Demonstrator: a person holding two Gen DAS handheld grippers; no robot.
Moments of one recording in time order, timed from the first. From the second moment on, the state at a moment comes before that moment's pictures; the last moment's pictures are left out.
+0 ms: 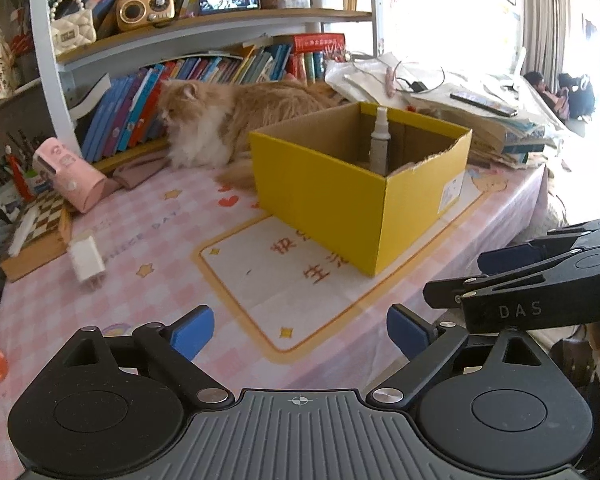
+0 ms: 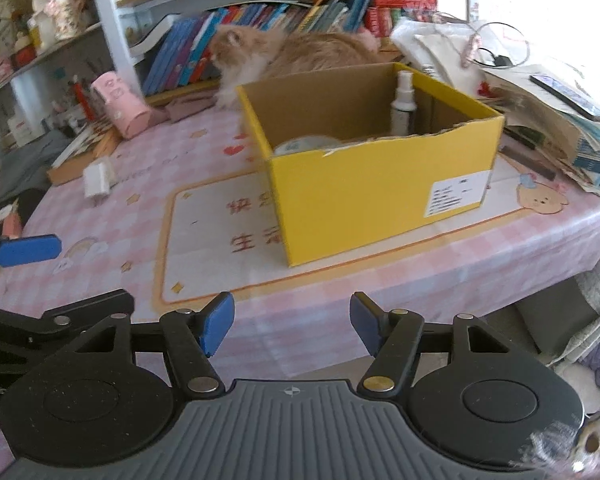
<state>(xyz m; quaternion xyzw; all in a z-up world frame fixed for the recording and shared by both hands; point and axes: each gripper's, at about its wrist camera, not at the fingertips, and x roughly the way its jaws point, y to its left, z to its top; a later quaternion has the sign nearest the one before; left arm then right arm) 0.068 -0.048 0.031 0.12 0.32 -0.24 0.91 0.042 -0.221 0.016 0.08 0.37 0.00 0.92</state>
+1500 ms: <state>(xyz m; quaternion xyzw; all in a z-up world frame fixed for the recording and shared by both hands) 0.050 0.061 0.027 0.09 0.34 -0.15 0.92 0.045 -0.101 0.013 0.01 0.38 0.08 0.92</state>
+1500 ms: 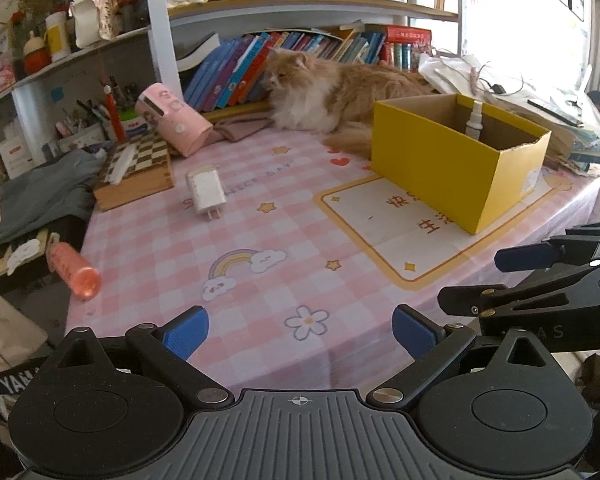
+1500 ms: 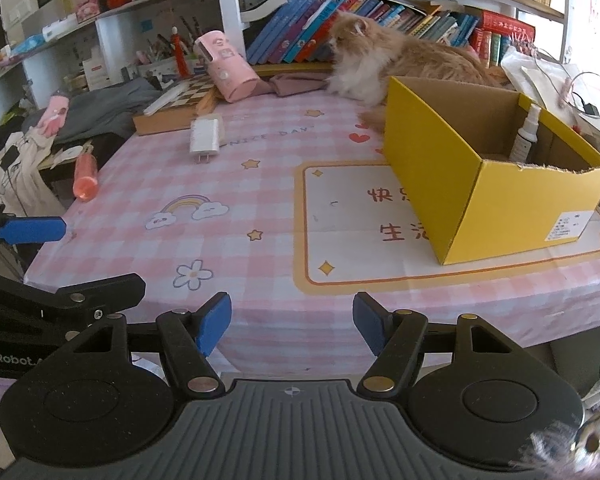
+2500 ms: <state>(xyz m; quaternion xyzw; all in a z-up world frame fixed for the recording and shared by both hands) 0.069 0.093 0.022 0.05 0.36 -0.09 0.93 0.080 -0.068 0.011 -0.02 0.38 0.15 0.91</state>
